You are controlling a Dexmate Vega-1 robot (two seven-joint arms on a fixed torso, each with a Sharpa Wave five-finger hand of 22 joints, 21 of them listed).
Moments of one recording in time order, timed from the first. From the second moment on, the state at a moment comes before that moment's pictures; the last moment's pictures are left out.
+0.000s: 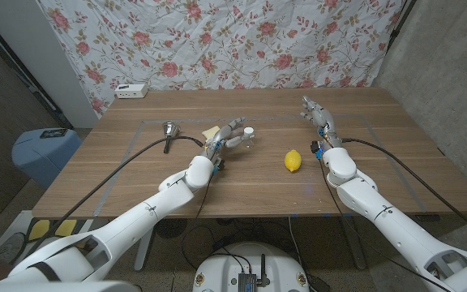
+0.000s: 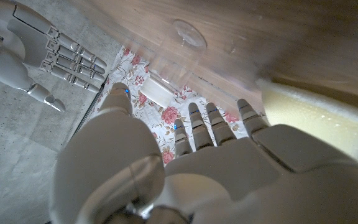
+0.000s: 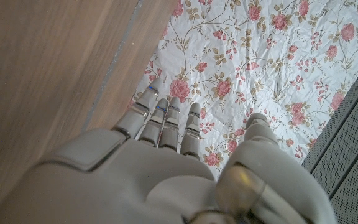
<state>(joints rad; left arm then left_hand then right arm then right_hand) 0.76 0.49 0.70 -1.44 0.08 -0.08 0.33 0.71 -0.04 0.24 -0.06 0.20 0.14 -0.12 0.18 0.17 0.30 -0.04 0.18 0.18 0.20 0.00 0.16 0.17 0.07 0.16 0.18 0.16 -0.89 -0.48 -0.42 -1.44 0.31 0.26 -0.36 0.29 0.08 0.25 -0.09 0.18 0.41 -0.07 0.18 0.18 0.38 0.07 0.18 0.18 0.27 0.02 0.18 0.19 0.51 0.00 0.18 0.17</state>
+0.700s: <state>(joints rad) 0.80 0.50 0.62 -1.42 -0.04 -0.24 0.27 0.62 0.05 0.24 -0.02 0.21 0.16 -0.04 0.18 0.17 0.28 -0.03 0.19 0.18 0.17 0.01 0.17 0.17 0.08 0.14 0.19 0.16 -0.88 -0.48 -0.43 -1.44 0.28 0.26 -0.38 0.27 0.08 0.25 -0.09 0.18 0.40 -0.08 0.18 0.18 0.37 0.06 0.19 0.18 0.23 0.00 0.18 0.19 0.41 -0.02 0.17 0.17</state>
